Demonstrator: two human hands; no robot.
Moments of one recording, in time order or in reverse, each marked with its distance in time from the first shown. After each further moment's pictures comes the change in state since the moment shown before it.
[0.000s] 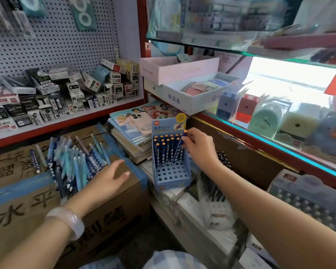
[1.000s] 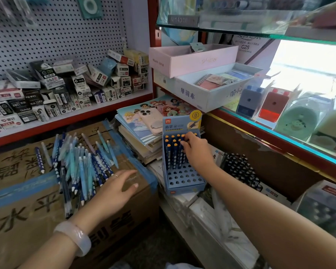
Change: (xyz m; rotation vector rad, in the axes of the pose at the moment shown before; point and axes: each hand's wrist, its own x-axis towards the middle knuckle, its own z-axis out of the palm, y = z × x) left_hand 0.018 -0.025 0.015 0.100 0.008 0.033; right_hand 0.035 0.020 0.060 -0.307 -0.117 -0.076
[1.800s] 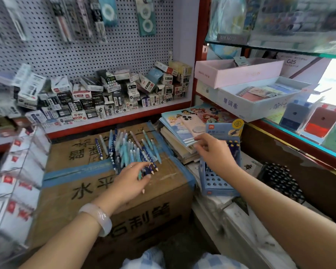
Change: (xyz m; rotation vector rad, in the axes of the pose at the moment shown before) left_hand -0.053 -0.025 -0.057 0.002 0.101 -0.126; right_hand -0.035 -0.087 -0.016 0.157 -0.115 -0.147
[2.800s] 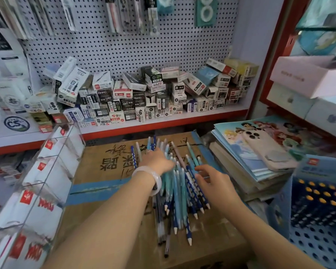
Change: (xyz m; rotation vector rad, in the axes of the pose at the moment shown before) left_hand 0.173 -0.091 -0.045 0.155 0.062 -0.403; right_hand 0.081 -0.037 0.154 0.085 -0.263 0.015
